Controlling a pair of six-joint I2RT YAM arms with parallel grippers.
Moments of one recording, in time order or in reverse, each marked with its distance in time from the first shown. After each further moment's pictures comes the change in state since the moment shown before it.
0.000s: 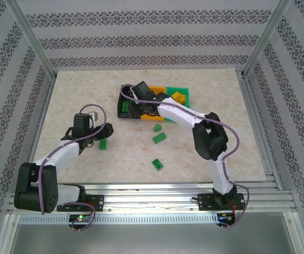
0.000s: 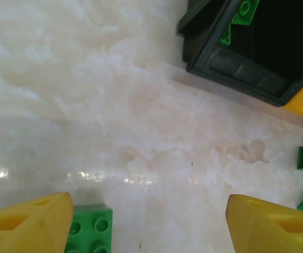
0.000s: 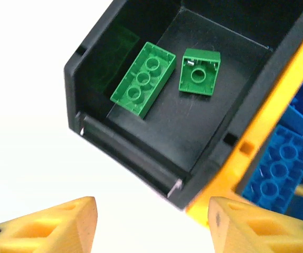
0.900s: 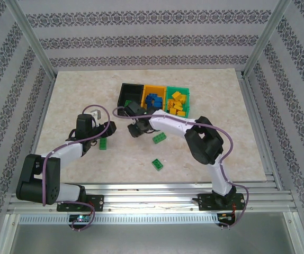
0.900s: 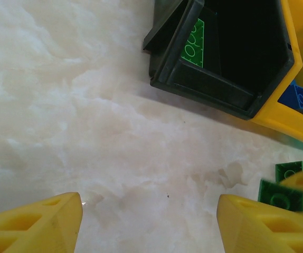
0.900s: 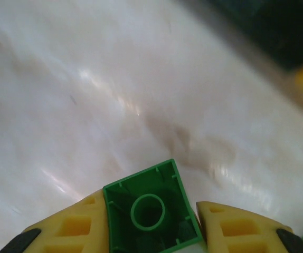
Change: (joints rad) left arm -0.026 0.082 -0.070 0.319 0.031 -0.031; right arm 0.118 0.049 -0.047 -0.126 0.019 0.001
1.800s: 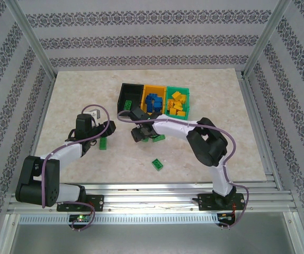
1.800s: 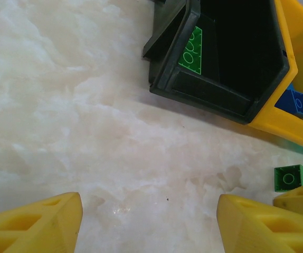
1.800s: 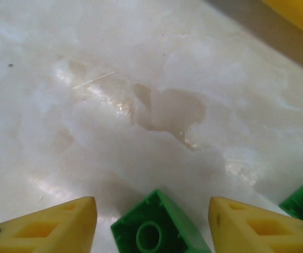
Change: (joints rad) left arm 0.000 -0.019 0.000 -0.004 -0.011 0.003; right arm 0.013 -0.085 -0.216 0.078 0.065 0.078
